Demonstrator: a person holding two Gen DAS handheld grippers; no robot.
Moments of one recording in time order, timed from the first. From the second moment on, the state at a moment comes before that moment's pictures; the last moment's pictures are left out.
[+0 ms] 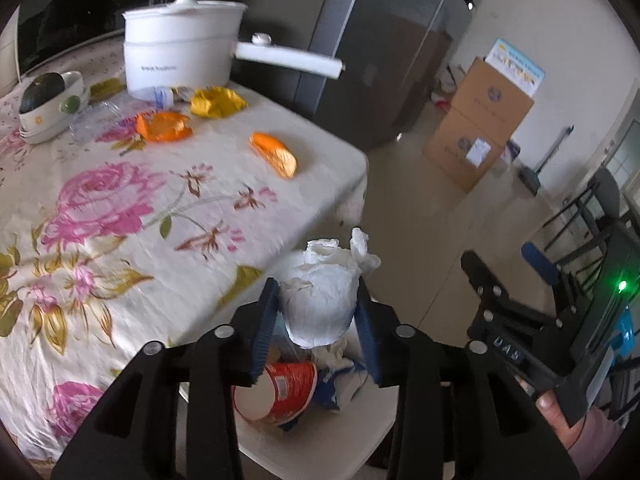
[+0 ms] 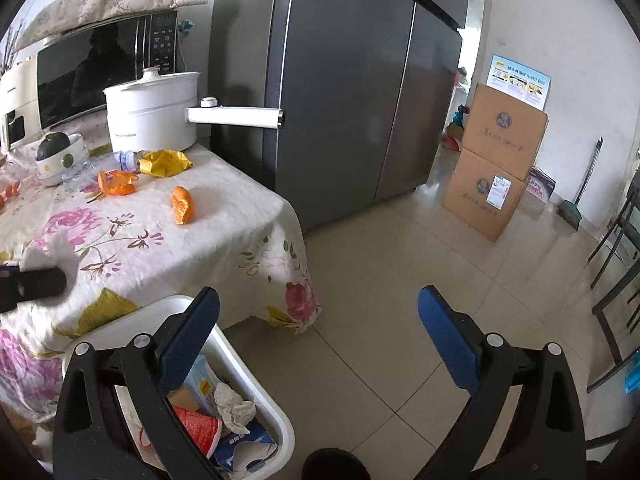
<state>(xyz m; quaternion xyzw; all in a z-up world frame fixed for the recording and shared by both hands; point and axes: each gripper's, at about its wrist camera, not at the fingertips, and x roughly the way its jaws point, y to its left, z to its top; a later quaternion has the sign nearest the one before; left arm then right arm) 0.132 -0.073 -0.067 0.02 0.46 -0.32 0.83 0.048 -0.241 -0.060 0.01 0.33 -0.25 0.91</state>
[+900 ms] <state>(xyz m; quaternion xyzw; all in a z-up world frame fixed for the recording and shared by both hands) 0.161 -0.051 -0.078 -0.01 0.50 -0.27 0.82 0.102 -0.238 -0.066 0.02 0.39 -0.22 0.89</state>
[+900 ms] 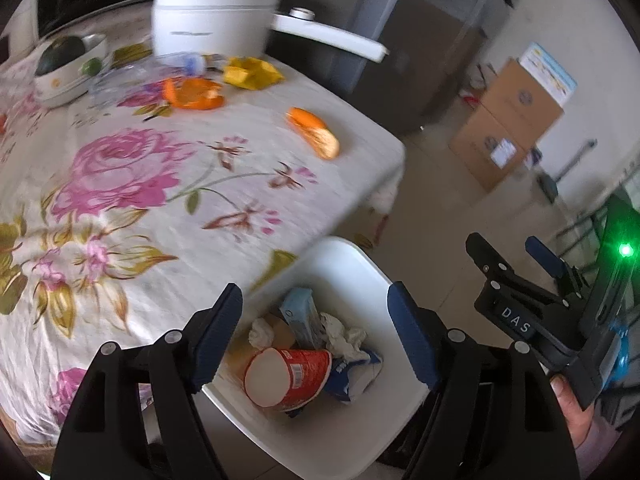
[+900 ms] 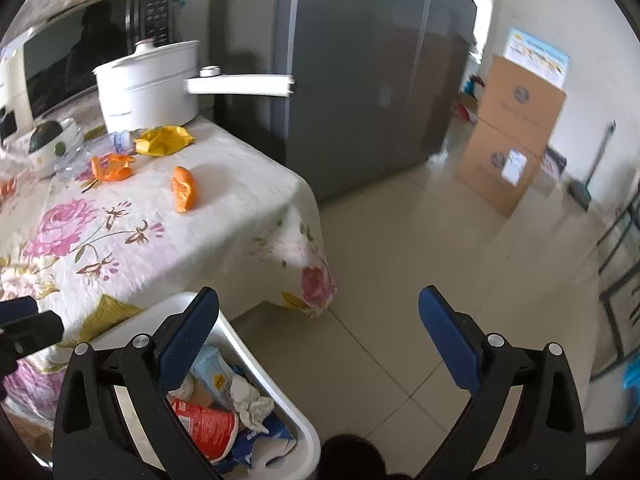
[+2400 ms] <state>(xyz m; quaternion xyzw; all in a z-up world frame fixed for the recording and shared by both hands) 0.223 0.015 -0.094 -0.11 0.52 -0.20 0.82 0.332 -0.195 -0.129 0.01 0.48 -0.11 0.87</state>
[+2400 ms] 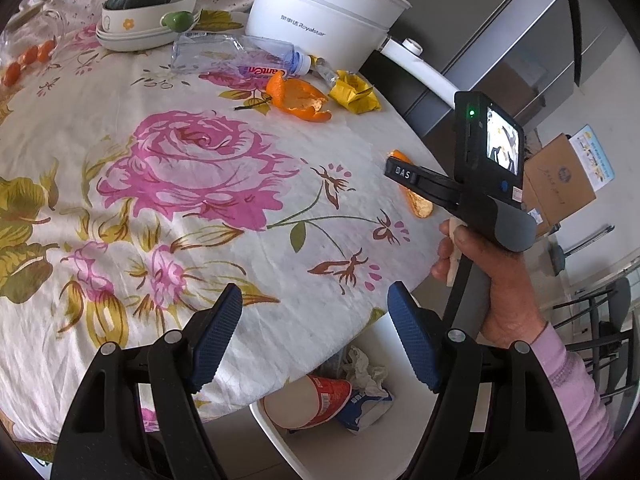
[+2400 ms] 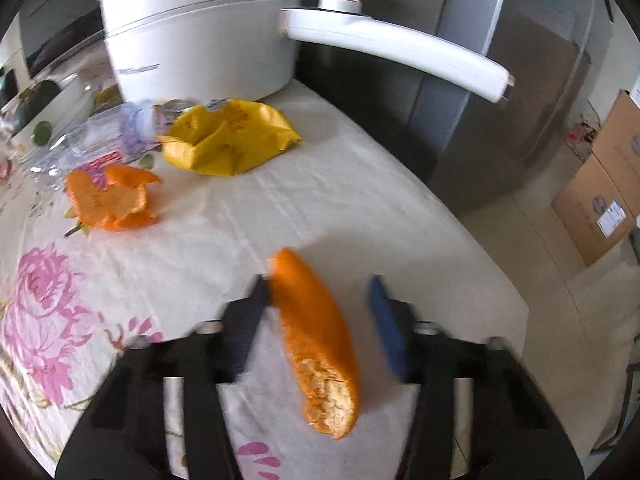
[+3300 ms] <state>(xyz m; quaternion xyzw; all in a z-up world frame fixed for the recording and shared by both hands) 0.371 -0.002 -0.096 -0.17 0.47 -0.12 0.86 0.284 -0.227 -0.045 0.12 0.40 -0.07 0.91</state>
